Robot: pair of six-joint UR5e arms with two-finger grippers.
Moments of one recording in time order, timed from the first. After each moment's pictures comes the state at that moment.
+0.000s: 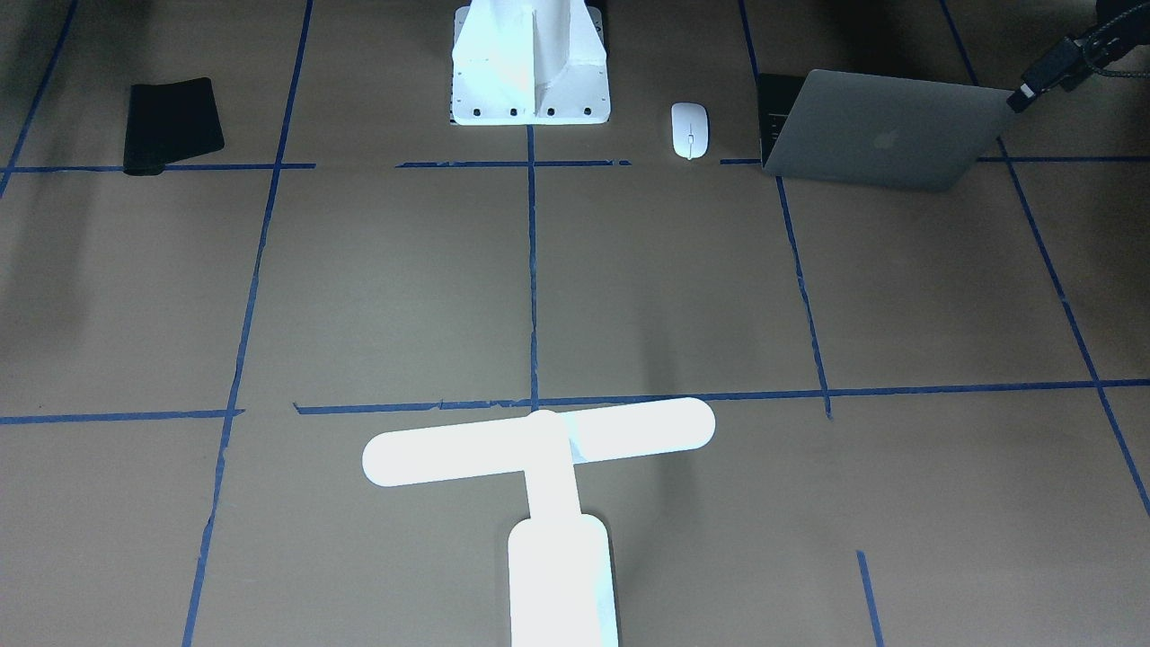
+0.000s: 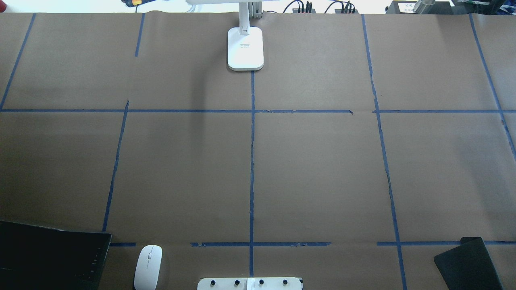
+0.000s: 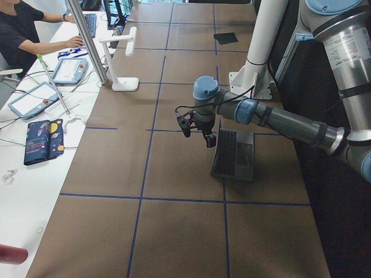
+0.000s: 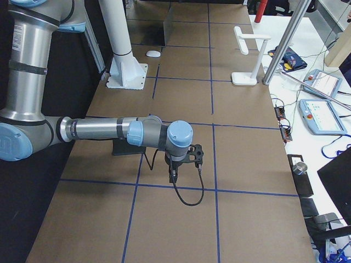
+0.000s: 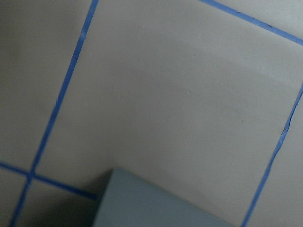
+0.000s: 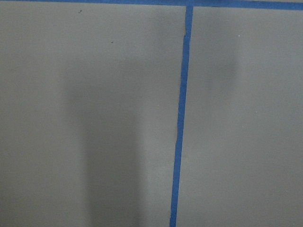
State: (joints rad) left arm -1.23 -1.18 -2.29 -1.59 -2.41 -1.02; right arm 1.53 -1.79 1.86 -1.74 2.40 -0.10
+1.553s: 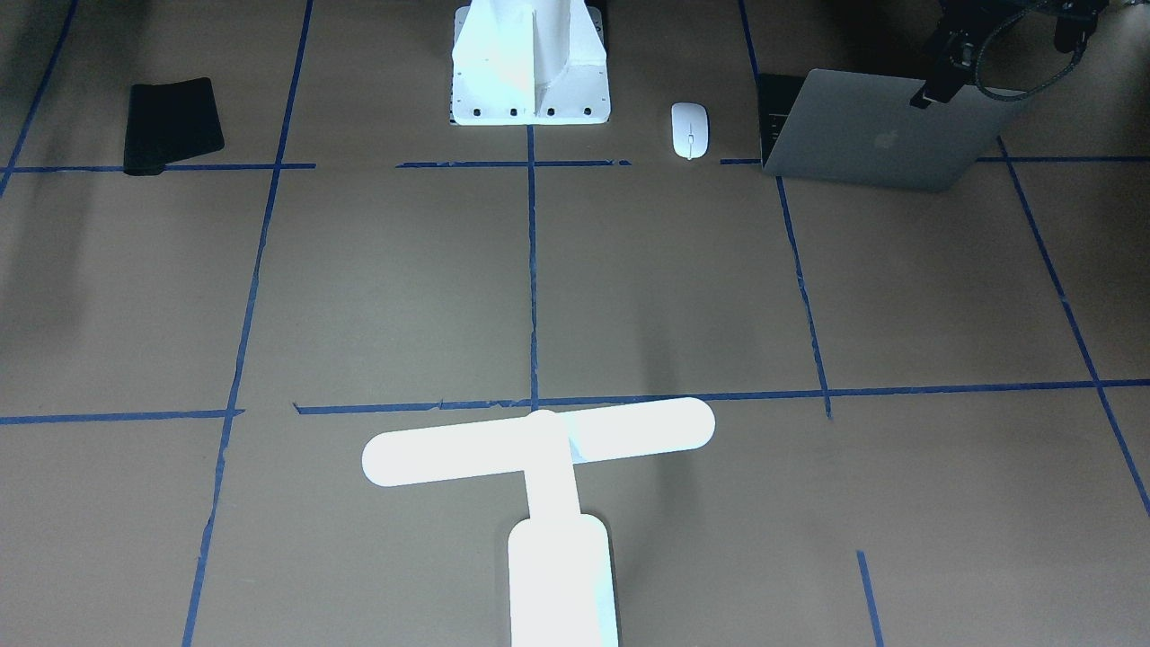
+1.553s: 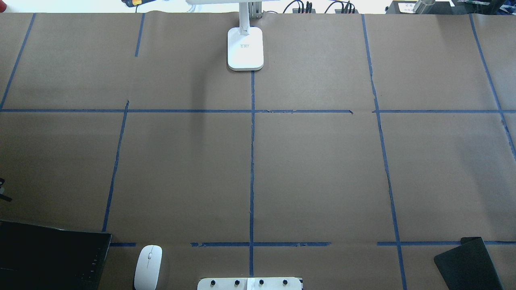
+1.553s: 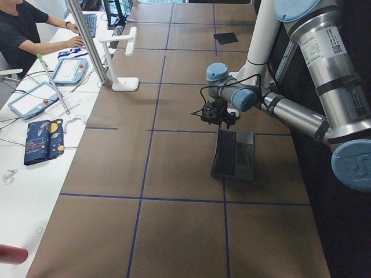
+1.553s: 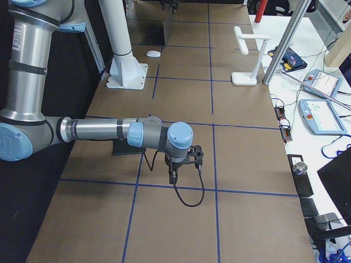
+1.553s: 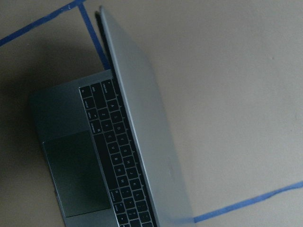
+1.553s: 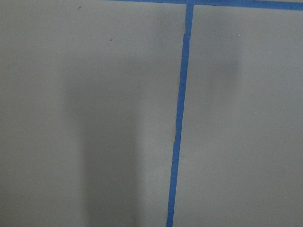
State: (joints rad) left arm -0.82 -1.14 -2.40 -1.70 -2.22 -2.10; right arm 1.53 -1.79 1.85 -1.74 2.39 -0.12
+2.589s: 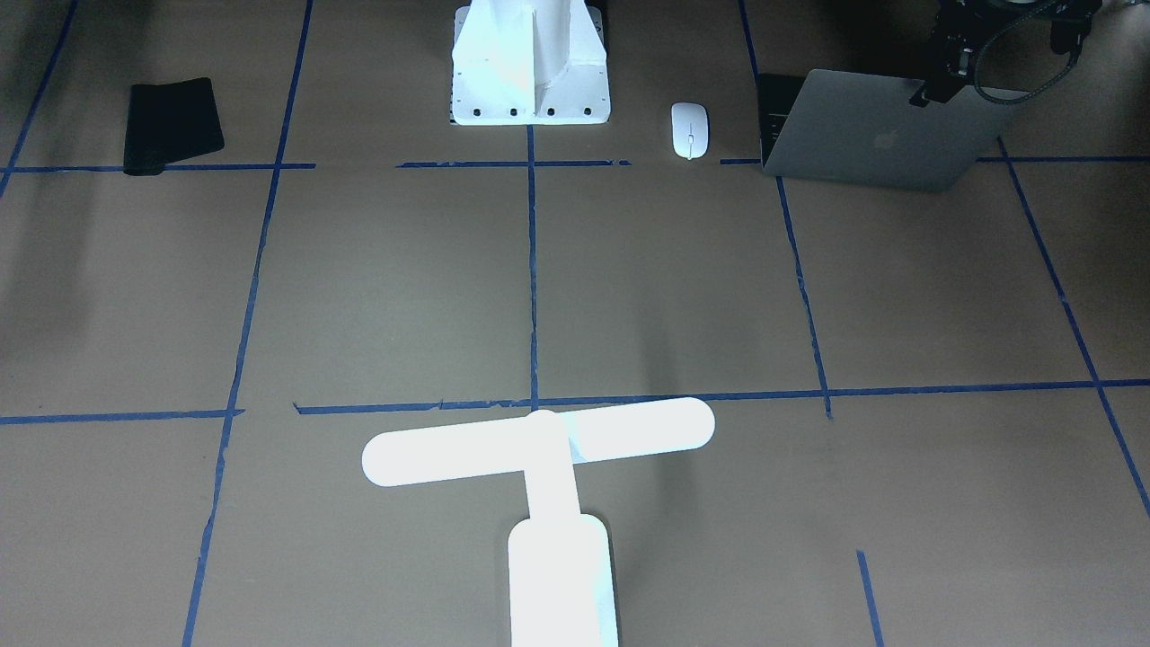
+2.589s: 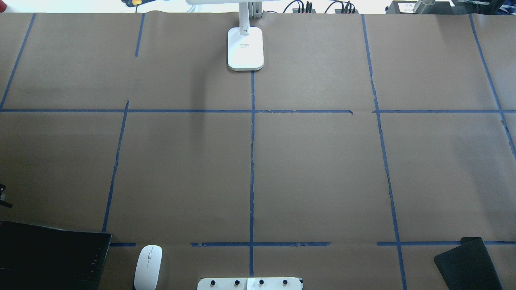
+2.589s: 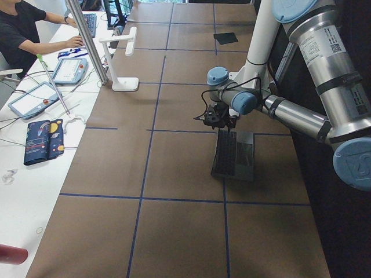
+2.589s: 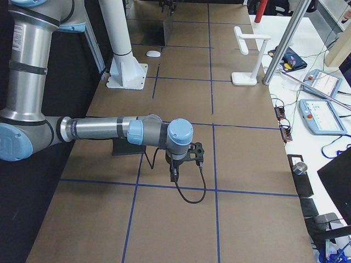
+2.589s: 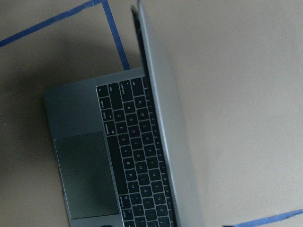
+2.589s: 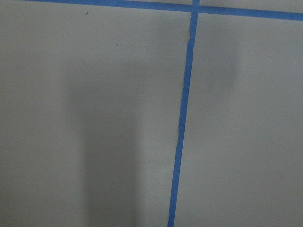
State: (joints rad) left arm -0.79 -1.12 -2.38 -1.71 -2.22 -2.14; right arm 1.53 -1.79 1.87 -1.73 2.39 -0.12
